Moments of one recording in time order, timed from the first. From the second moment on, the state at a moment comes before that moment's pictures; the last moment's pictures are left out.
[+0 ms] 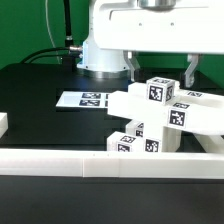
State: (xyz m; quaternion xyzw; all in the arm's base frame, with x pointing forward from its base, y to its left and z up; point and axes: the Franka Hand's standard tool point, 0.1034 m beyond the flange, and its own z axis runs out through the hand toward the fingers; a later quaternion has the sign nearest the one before) arm 0.623 0.049 0.130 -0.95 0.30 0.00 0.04
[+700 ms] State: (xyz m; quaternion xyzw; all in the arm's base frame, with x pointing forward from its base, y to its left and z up) arm 0.592 0.063 0.143 -0.95 0.29 -0.01 0.06
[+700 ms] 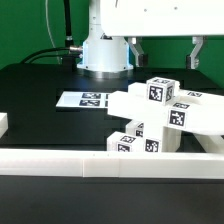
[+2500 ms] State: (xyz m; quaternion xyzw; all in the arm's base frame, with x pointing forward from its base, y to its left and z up) arm 0.475 0.100 0.099 -1.00 0.04 -0.05 0.03
